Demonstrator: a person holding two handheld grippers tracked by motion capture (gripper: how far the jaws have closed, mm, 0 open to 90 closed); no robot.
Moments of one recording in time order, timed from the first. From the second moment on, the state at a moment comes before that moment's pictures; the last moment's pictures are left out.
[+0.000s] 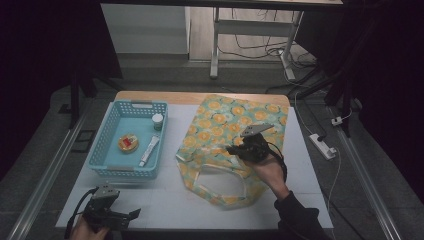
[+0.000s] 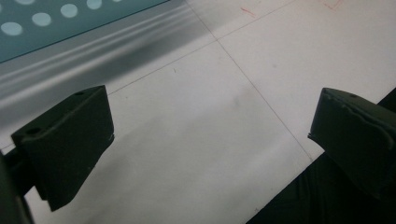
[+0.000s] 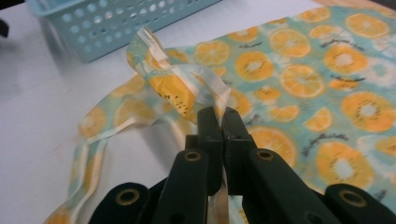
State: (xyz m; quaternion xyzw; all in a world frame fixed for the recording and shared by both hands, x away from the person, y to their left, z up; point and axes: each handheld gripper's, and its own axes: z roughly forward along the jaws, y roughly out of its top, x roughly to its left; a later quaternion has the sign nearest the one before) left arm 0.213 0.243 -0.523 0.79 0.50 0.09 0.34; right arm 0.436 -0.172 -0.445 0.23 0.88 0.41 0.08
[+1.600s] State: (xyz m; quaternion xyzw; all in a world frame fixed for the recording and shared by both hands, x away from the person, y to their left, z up) left arm 0.213 0.243 -0.523 0.79 0.51 0.09 0.34; right arm 0.568 -0.172 -0.488 0.32 0.87 0.34 0.15
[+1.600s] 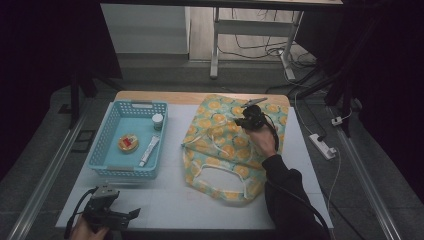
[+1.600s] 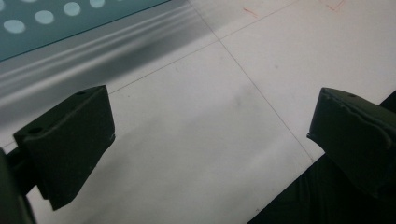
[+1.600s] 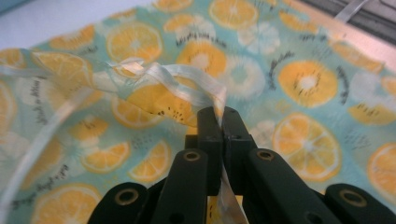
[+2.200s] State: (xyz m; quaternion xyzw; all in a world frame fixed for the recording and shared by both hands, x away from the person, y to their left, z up) left arm 0.214 0.243 -0.523 0.79 0.51 0.09 0.33; right arm 0.565 -0.183 -0.507 0.35 0.85 0.37 0.11
